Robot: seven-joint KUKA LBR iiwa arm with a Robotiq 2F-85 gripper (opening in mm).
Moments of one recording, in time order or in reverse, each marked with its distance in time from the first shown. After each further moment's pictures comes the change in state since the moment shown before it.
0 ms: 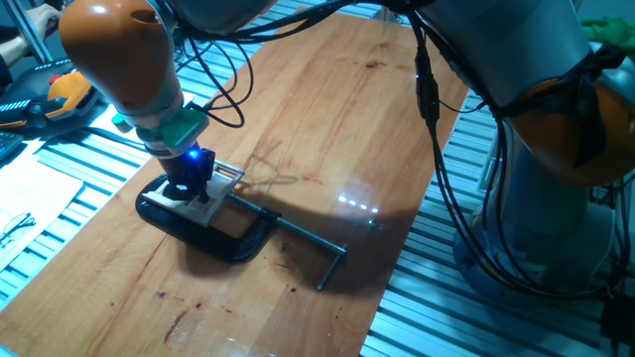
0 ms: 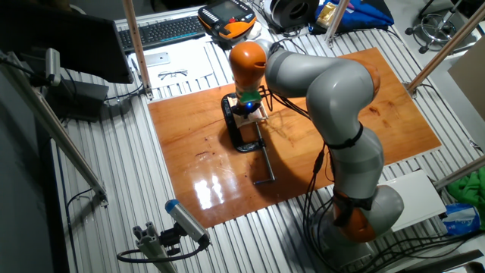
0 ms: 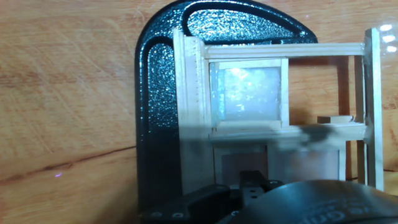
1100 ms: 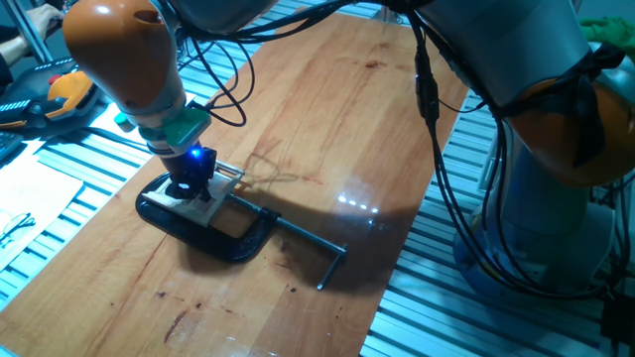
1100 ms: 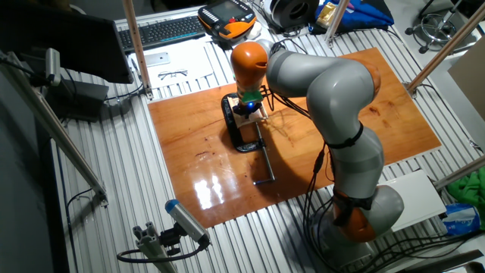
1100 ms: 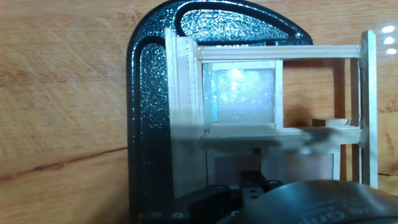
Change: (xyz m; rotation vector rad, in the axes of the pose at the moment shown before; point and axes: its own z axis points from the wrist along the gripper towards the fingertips) arm -0.001 -0.005 0.001 0.008 -0.001 -0.012
